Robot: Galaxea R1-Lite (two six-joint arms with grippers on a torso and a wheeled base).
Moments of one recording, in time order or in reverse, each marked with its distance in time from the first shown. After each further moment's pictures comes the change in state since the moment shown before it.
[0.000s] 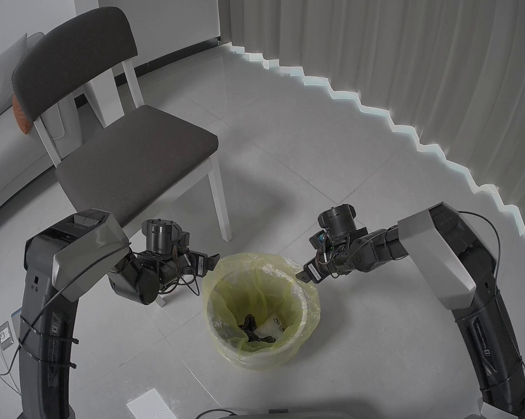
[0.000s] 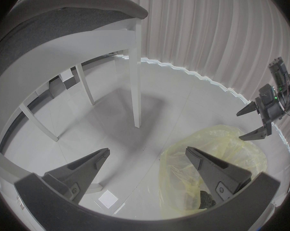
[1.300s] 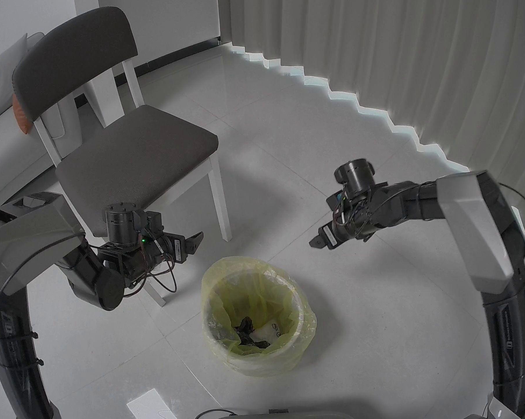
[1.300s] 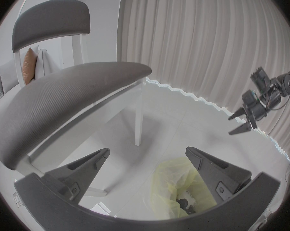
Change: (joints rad) left arm 0.023 -0.306 0.349 -0.215 -0.038 -0.046; right arm -0.030 -0.183 -0.091 0.283 -0.025 0.067
